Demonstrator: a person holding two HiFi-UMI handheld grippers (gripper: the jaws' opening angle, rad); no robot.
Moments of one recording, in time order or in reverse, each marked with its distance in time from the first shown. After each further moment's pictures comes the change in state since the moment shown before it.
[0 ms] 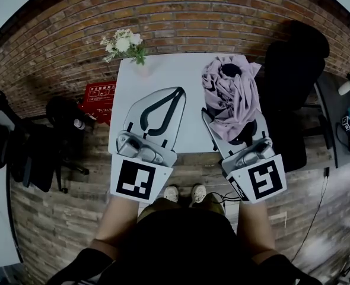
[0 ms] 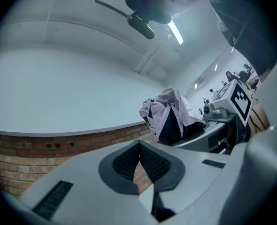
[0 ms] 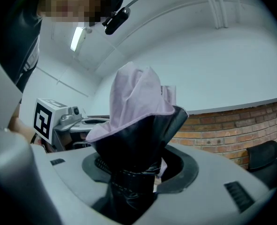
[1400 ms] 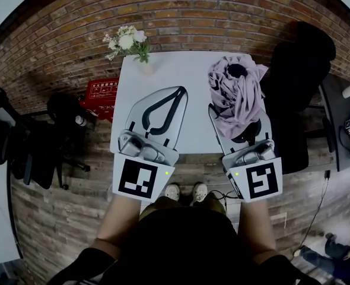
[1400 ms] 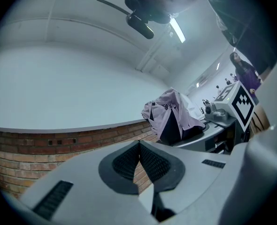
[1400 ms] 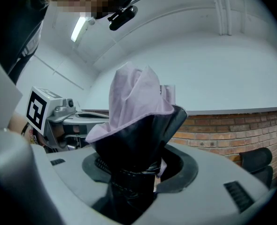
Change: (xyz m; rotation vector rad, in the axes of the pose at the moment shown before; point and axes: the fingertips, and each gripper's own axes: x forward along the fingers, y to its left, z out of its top) left arm 0.004 0.010 -0.017 -0.004 0.014 0.017; right arm 0.013 -0.013 -0.016 -0.068 0.018 -0.081
